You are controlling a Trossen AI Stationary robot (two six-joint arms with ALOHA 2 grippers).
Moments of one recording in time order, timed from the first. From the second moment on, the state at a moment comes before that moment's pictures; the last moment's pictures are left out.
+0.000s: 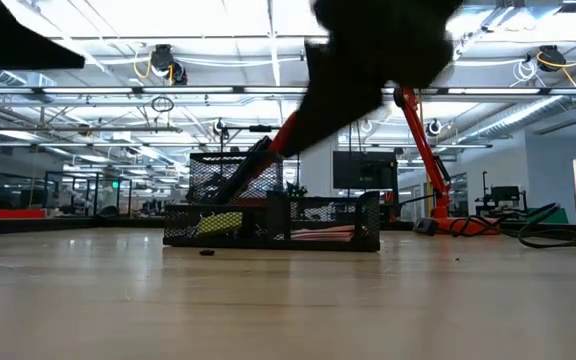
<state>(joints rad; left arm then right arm) -1.01 1.44 0.71 -1.29 -1.43 -1.71 0.53 2.08 1.53 -0.59 0.71 0.39</state>
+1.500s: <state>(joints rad) -0.77 1.09 0.39 -0.46 -1.20 -0.90 0.42 2.08 1.25 -0.60 0.73 0.78</state>
